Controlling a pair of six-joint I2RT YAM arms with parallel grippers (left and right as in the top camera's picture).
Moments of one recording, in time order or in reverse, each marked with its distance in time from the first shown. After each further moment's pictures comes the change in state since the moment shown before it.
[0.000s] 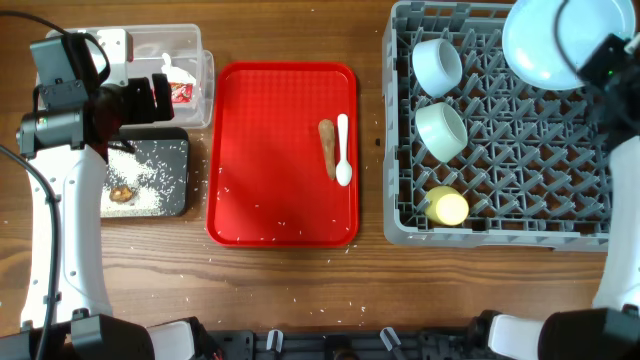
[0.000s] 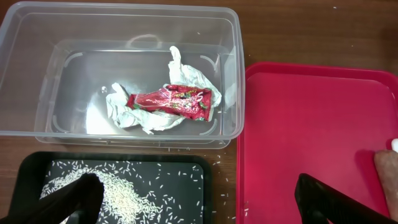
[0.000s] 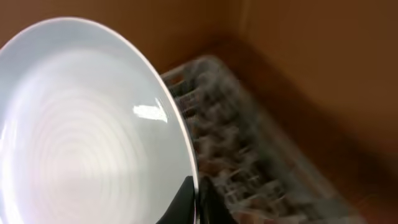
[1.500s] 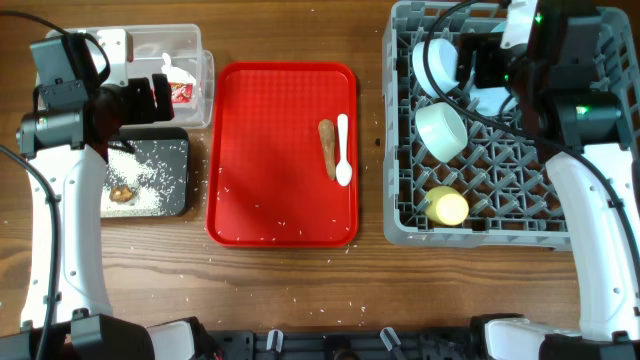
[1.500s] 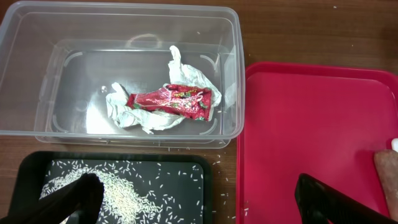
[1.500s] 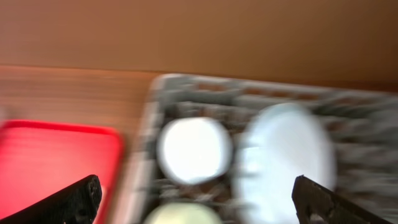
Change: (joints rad) left arm 0.000 0.000 0.000 -0.001 0.000 0.000; right arm 0.343 -0.043 0.002 -0.061 -0.326 -0.107
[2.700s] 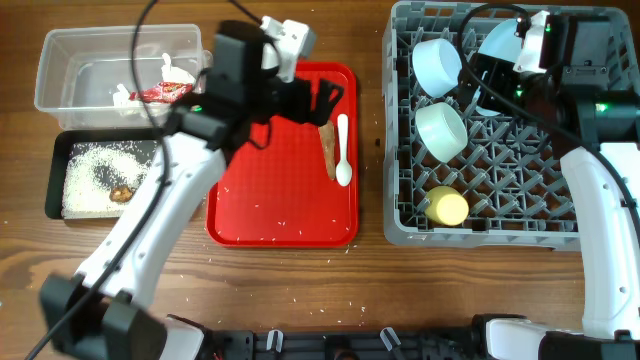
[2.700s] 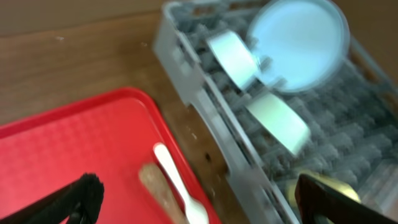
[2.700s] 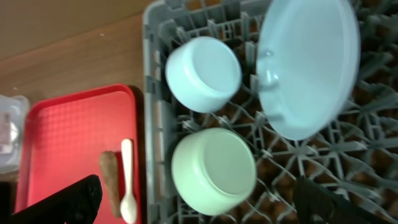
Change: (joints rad) left arm -0.576 0.077 0.008 0.243 0.240 -0.225; right arm -0.070 0.003 0.027 -0.293 -0.079 0.234
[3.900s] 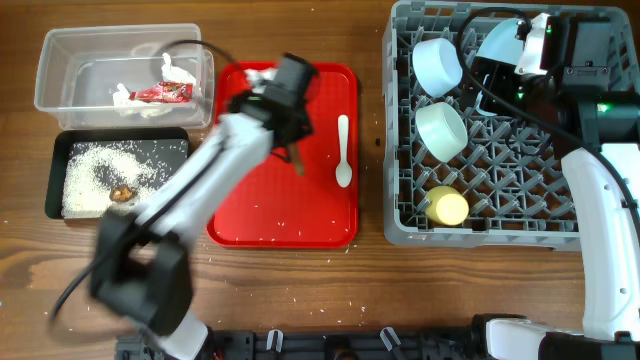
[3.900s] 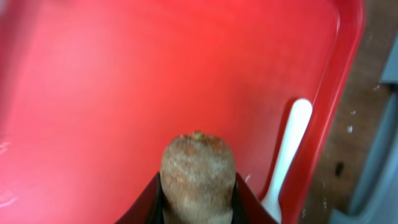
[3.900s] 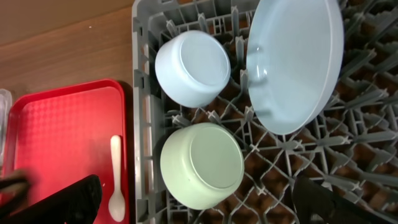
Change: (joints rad) left arm -0.080 0.212 -0.001 -0.254 -0.515 -0.642; right arm -0.002 -0.002 0.000 -0.014 0.026 -0.029
